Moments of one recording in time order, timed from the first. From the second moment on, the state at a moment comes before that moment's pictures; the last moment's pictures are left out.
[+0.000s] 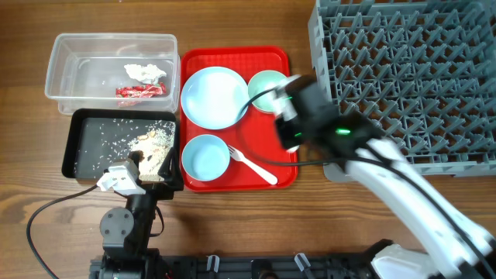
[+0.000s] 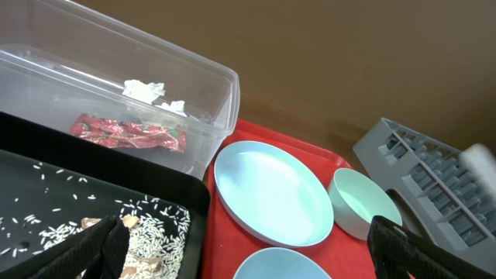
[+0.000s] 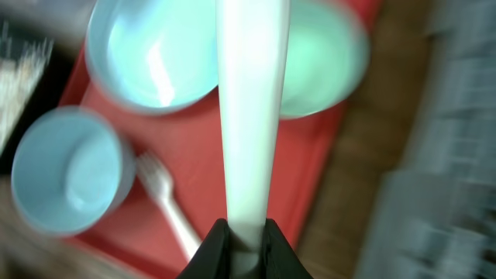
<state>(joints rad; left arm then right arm) -0.04 0.01 0.07 -0.20 0.06 -0.43 0.56 1.39 1.17 -0.75 0.02 0.22</state>
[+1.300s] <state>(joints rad) -0.04 0.01 0.07 -0.20 0.06 -0.43 0.78 1.53 1.09 -0.70 -0.09 0.13</state>
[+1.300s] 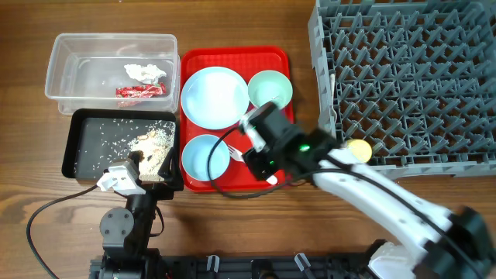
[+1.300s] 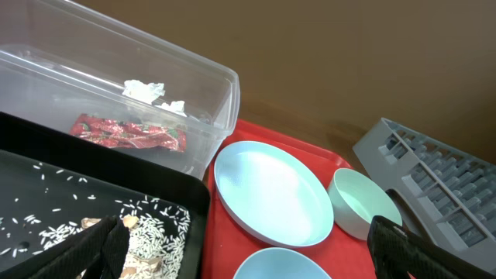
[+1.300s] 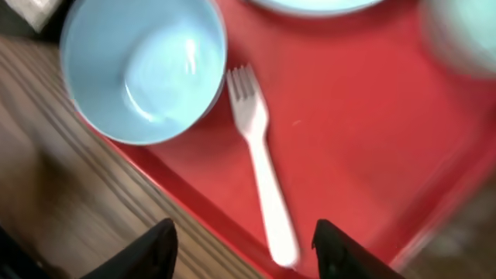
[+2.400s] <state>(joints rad) -0.04 0.01 0.07 -0.20 0.06 -0.43 0.73 1.54 1.06 -0.69 0.03 0.19</state>
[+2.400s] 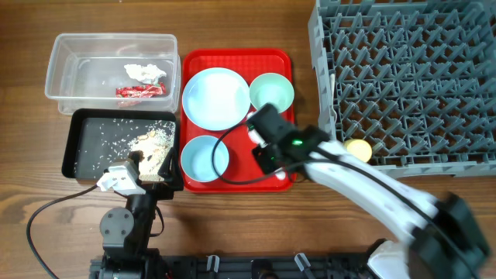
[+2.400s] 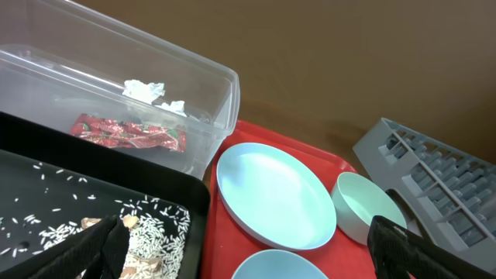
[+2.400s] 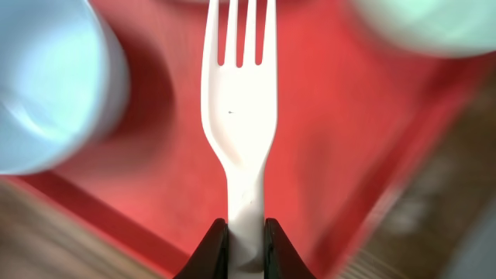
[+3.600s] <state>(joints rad) -0.04 0.01 0.07 -0.20 0.06 -0.43 0.32 1.39 1.20 -0.69 -0.13 0.18</state>
